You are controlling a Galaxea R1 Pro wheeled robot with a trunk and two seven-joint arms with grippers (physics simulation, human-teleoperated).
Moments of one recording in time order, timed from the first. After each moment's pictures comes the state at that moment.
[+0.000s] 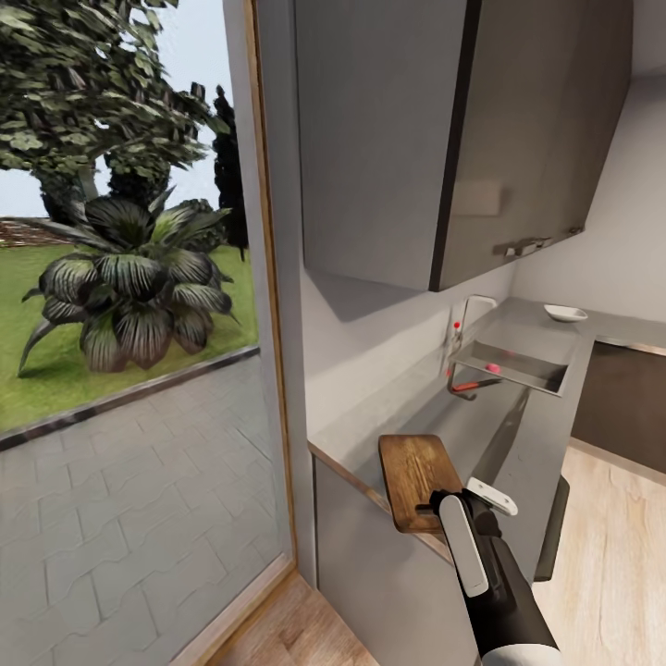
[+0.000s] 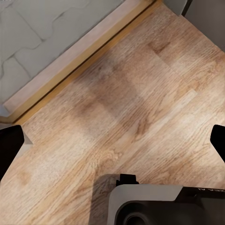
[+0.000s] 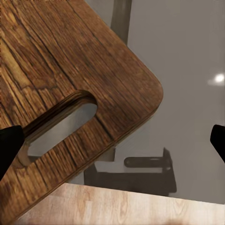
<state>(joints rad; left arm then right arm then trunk) 0.00 0.06 0.08 -0.48 0.00 -0.17 0.00 -0.43 0.17 -0.09 -1.26 -0.48 0.68 -0.83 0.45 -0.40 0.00</state>
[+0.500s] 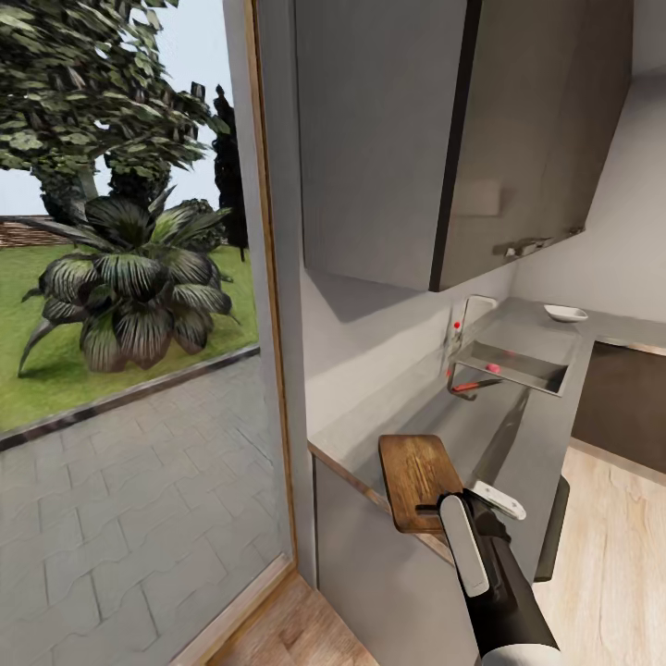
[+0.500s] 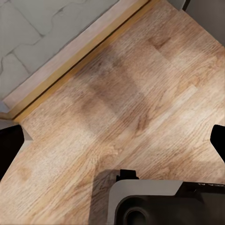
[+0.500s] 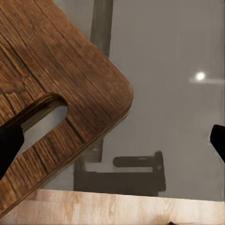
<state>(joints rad) 0.00 0.06 0.08 -0.47 0.00 -0.17 0.00 -0.43 0.17 -0.10 -1.26 -0.48 0.68 -0.91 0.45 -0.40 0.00</state>
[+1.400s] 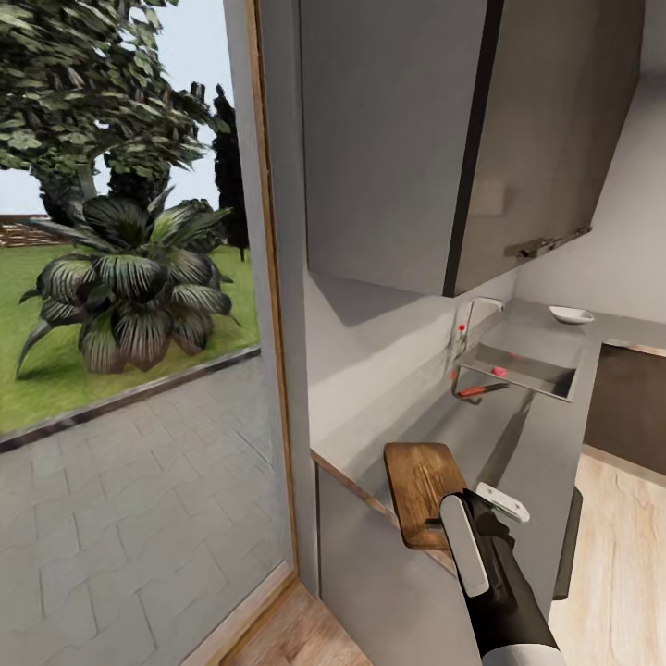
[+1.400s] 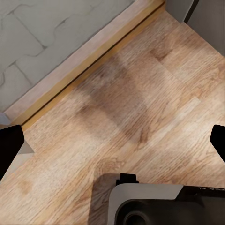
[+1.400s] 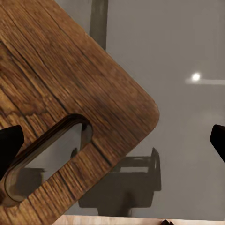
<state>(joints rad) 0.00 0.05 0.08 -0.44 0.00 -0.22 0.00 -0.43 0.17 -0.10 -1.26 -0.48 0.67 -0.95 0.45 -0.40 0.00</state>
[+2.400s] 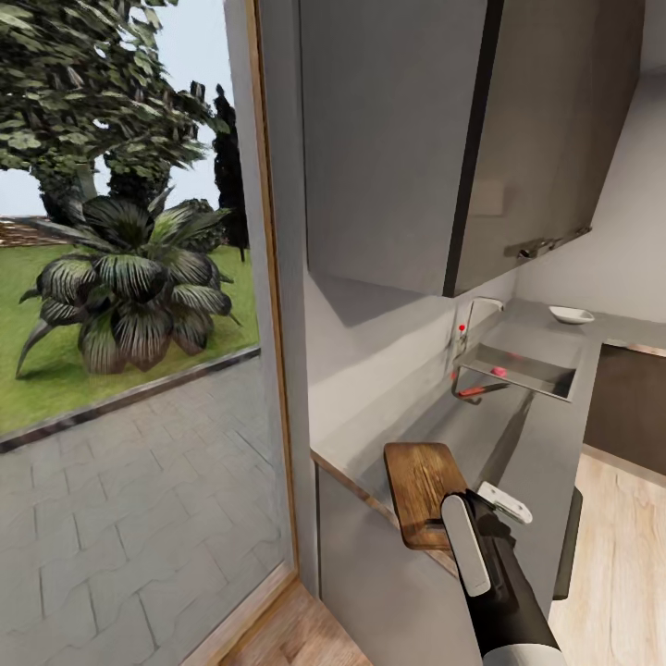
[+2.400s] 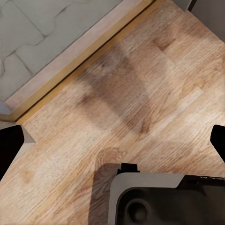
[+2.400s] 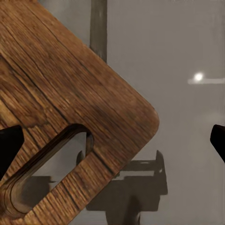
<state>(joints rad) 0.00 0.06 0.08 -0.40 0.01 -0.22 -0.01 -0.43 0.17 -0.11 -1.26 -0.49 0.62 -0.95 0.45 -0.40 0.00</state>
